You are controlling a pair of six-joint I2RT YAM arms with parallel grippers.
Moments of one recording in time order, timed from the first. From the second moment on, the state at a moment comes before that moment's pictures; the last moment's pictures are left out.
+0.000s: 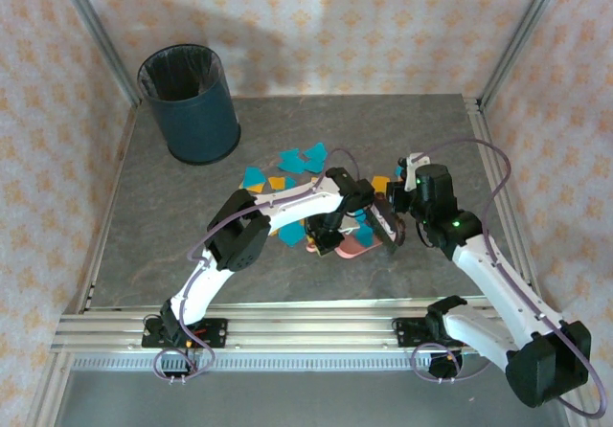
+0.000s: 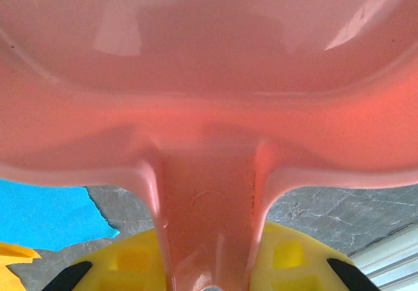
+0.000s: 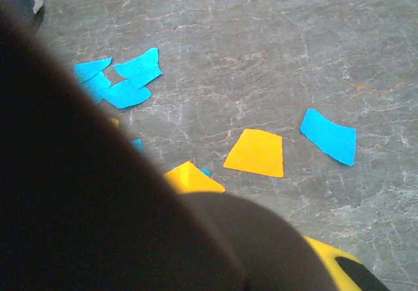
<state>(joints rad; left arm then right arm) -0.90 2.26 1.91 -1.44 0.03 0.03 0.34 0.94 0.74 -0.40 0.02 0.20</state>
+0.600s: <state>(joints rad) -0.85 2.25 1.85 -1.42 0.01 0.01 0.34 0.82 0.74 -0.44 0.16 0.25</state>
